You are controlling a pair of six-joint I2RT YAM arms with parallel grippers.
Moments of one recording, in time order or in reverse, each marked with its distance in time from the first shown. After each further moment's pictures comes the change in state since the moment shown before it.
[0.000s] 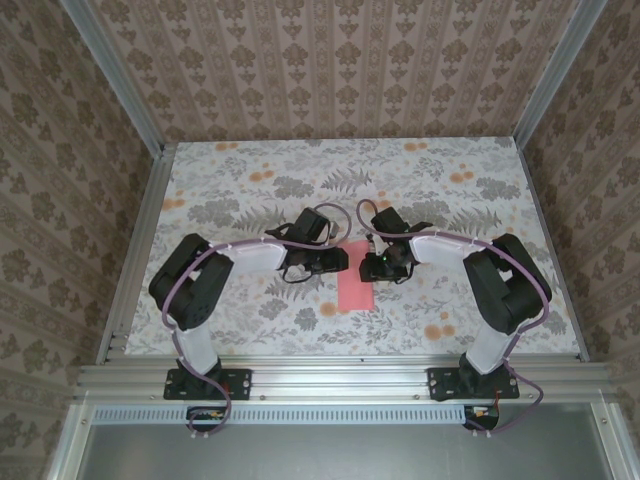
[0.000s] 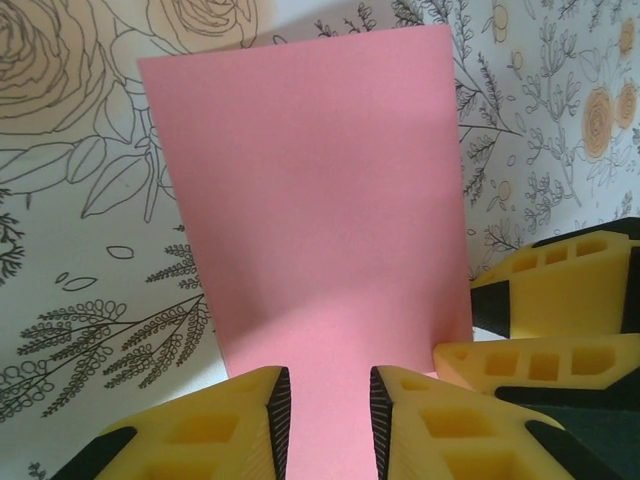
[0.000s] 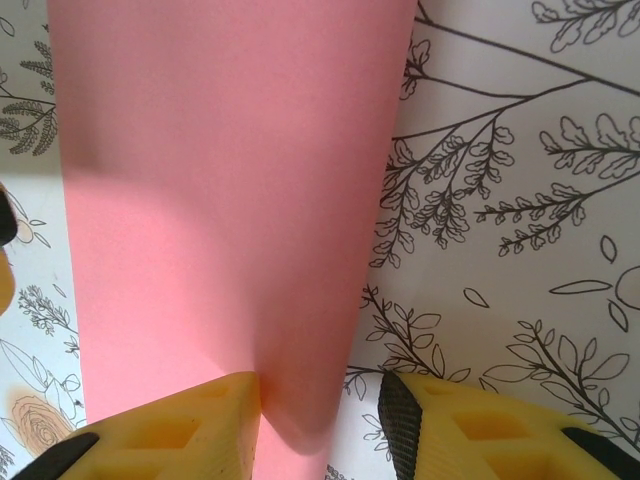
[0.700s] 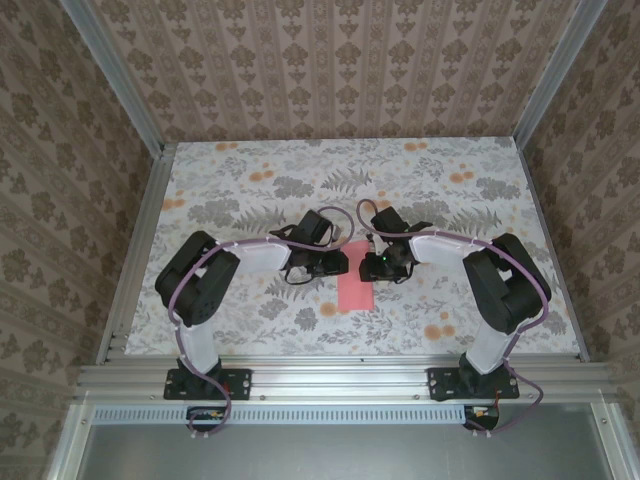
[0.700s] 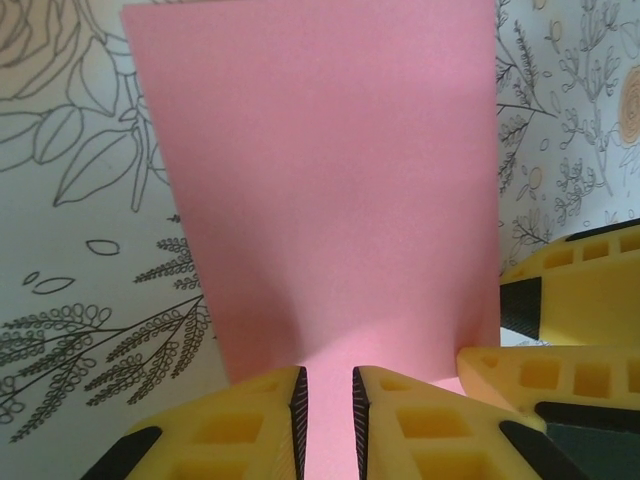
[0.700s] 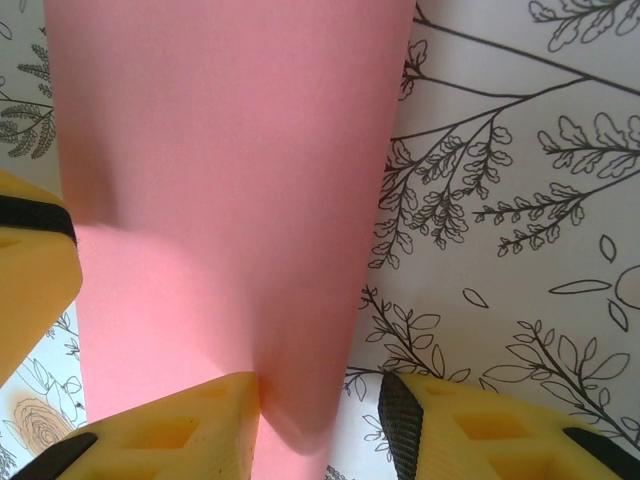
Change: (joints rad) left arm -0.008 0.037 0.013 -0.008 0.007 0.000; right arm 0.000 0.004 0.004 -0.003 0.000 0.008
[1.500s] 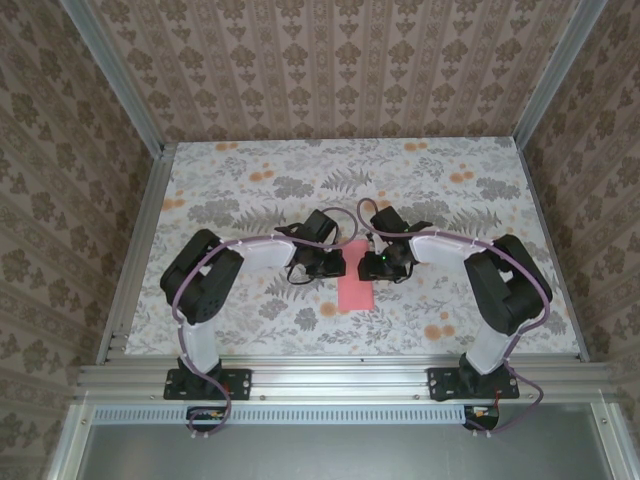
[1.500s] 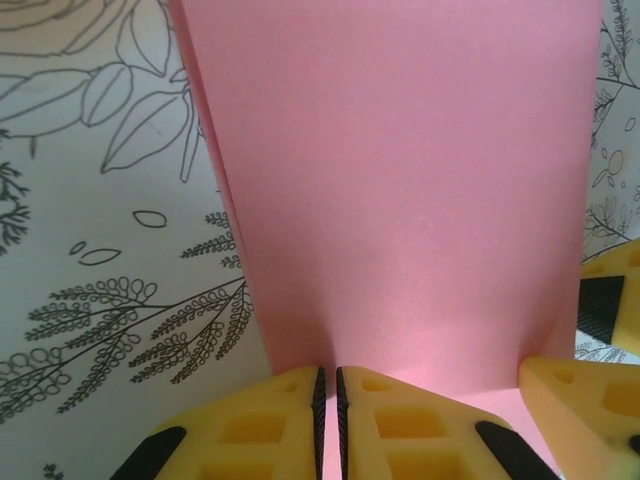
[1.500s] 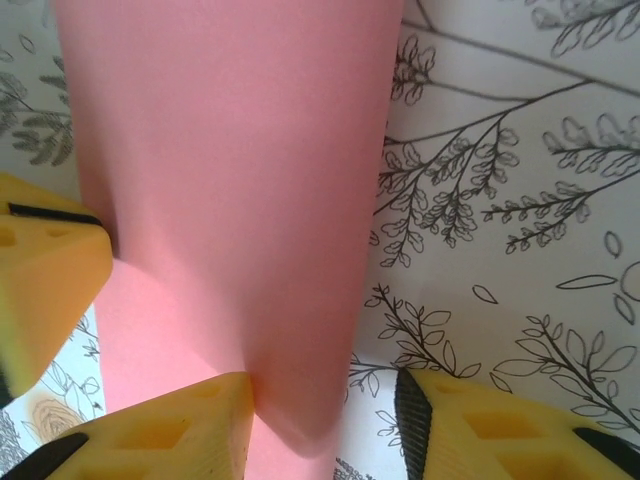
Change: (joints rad) left arm -0.020 0.031 0.066 -0.140 -0.068 0.023; right arm 0.004 -0.022 0.005 -0.003 0.000 0.031
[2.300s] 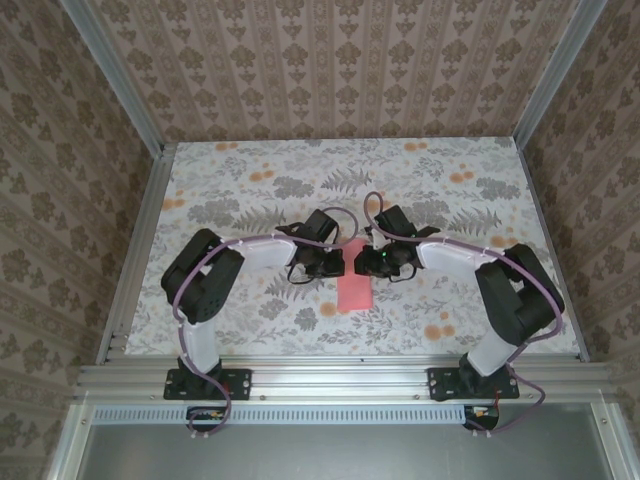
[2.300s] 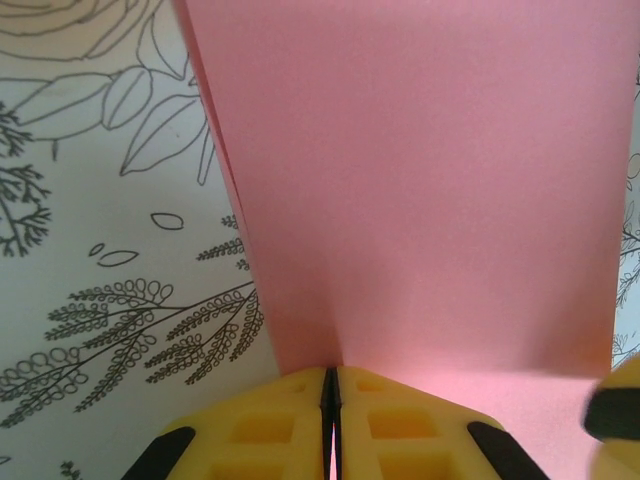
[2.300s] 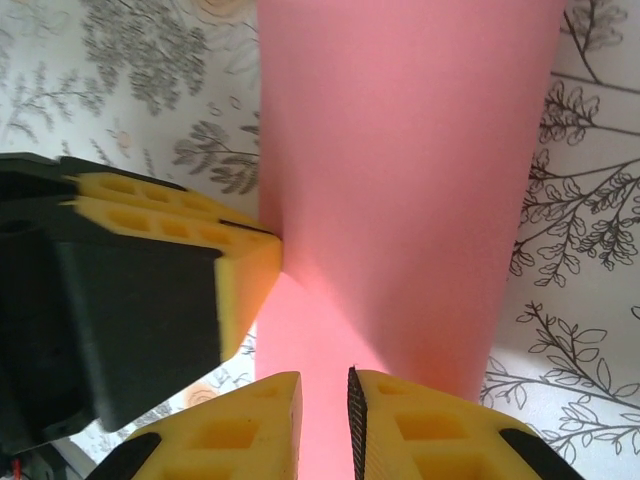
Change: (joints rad) left arm -0.001 0.008 0.013 -0.019 -0.018 0.004; right arm 0.000 -0.061 -0.069 0.175 -0.146 0.114
